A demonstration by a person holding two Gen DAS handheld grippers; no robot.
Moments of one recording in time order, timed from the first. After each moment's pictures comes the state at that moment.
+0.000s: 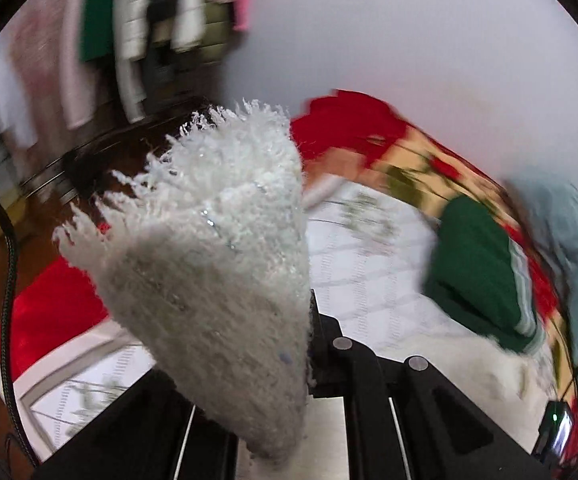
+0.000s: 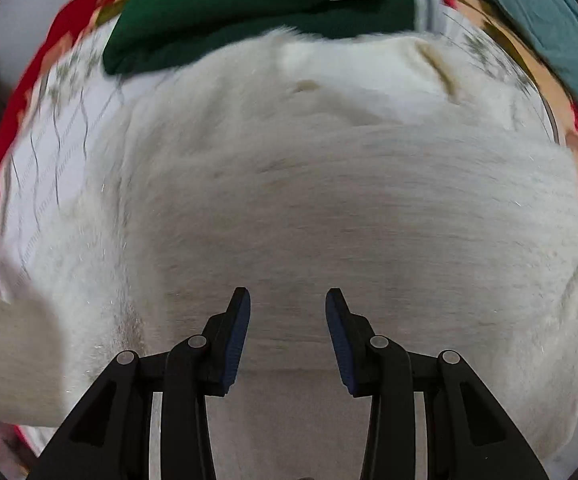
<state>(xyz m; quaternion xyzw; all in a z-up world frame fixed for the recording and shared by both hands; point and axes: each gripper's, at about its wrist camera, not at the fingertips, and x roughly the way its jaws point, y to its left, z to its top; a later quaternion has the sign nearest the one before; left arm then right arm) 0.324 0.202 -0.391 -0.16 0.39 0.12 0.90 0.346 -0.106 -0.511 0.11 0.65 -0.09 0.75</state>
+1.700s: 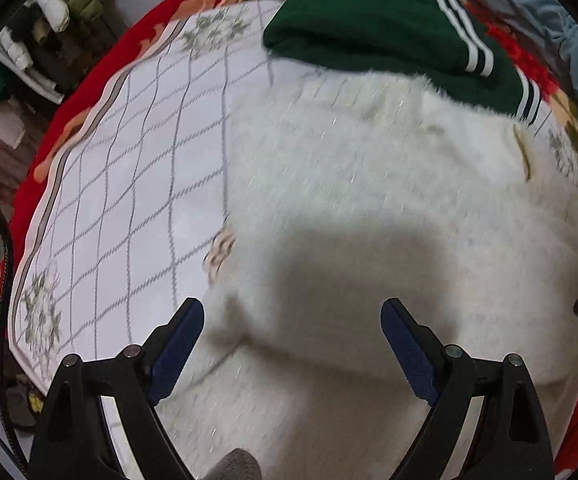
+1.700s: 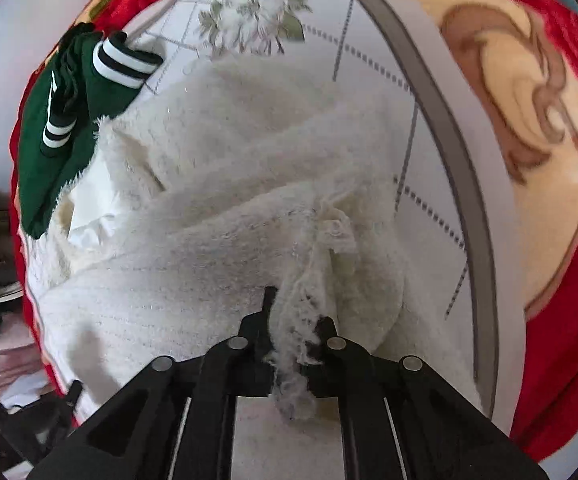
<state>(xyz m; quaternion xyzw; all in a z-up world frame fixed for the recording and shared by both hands) 0.310 -0.029 -0.492 0.00 0.62 0.08 0.78 0.312 -0.423 -0.535 0.31 0.67 -0.08 0.68</state>
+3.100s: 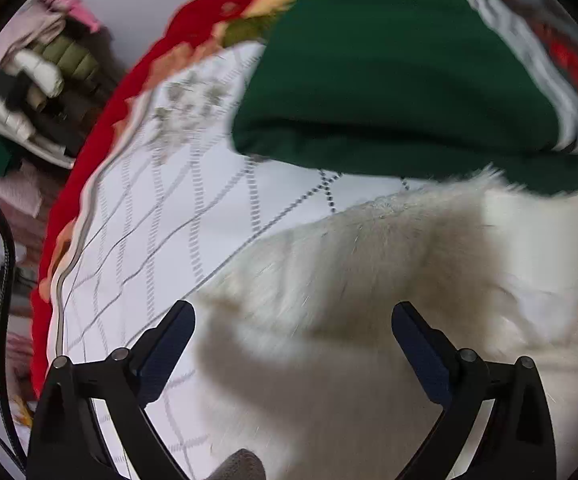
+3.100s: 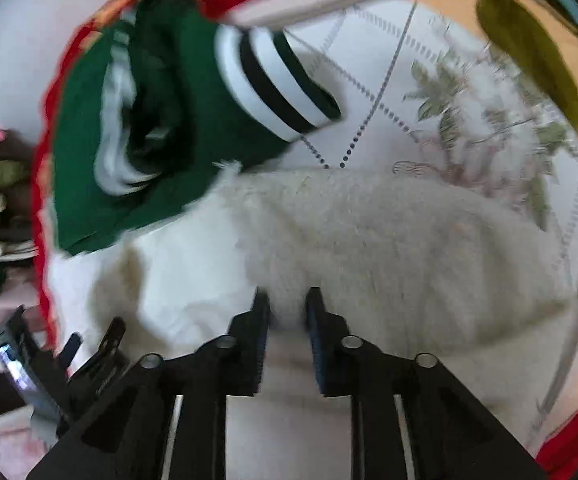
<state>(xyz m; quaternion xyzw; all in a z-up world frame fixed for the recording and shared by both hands) 0.459 -0.036 -0.514 0.08 0.58 0.12 0.80 0.474 -0.355 -0.517 0.25 0.66 0.02 0.71</state>
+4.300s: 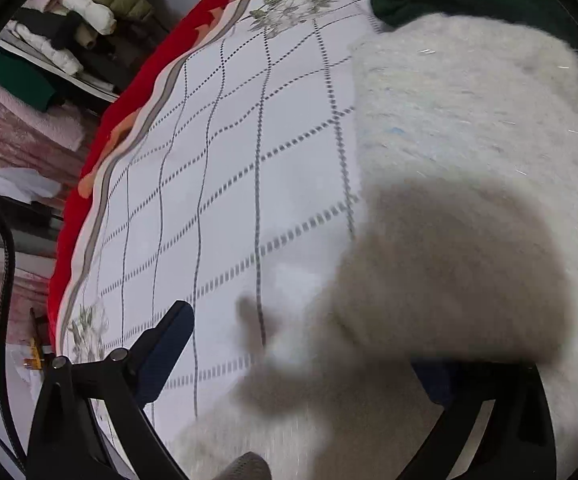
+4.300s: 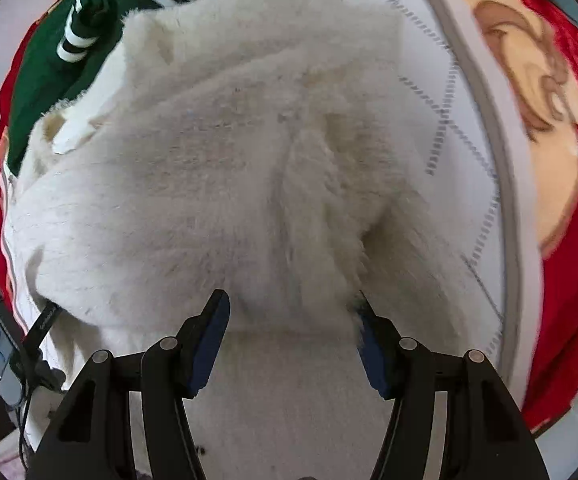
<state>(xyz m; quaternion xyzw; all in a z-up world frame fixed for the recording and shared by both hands) 0.367 0.025 -0.552 0.08 0.62 0.20 0.76 0.296 -0.369 -0.531 0.24 0.70 -0.09 0.67</state>
